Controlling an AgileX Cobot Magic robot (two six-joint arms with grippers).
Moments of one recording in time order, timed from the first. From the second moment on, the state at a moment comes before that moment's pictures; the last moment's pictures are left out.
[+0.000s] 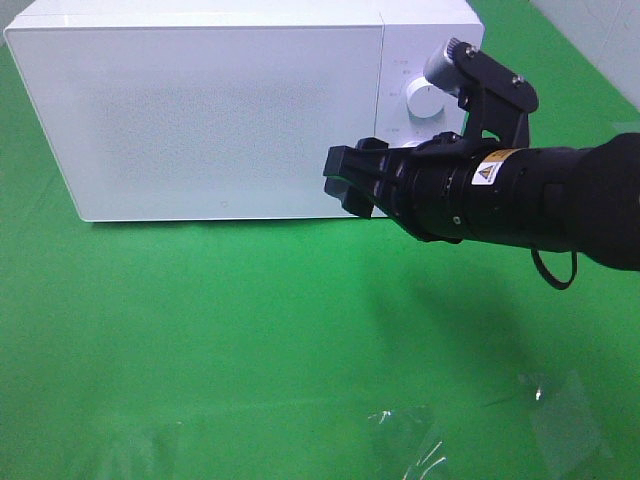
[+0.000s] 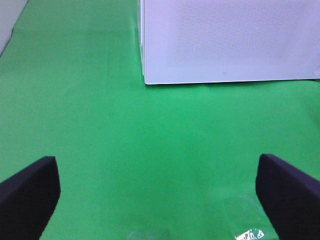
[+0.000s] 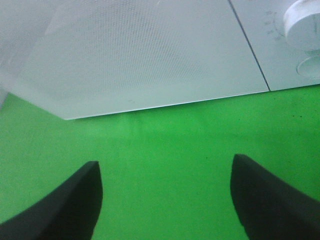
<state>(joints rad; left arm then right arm) -0.02 0.00 -0.51 -0.14 1.04 0.09 0.69 1.51 -0.64 0.37 -0.30 0.25</state>
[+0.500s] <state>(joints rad) -0.02 0.00 -0.51 -0.14 1.04 0.09 0.69 1.18 -0.72 0.05 0.25 0.23</state>
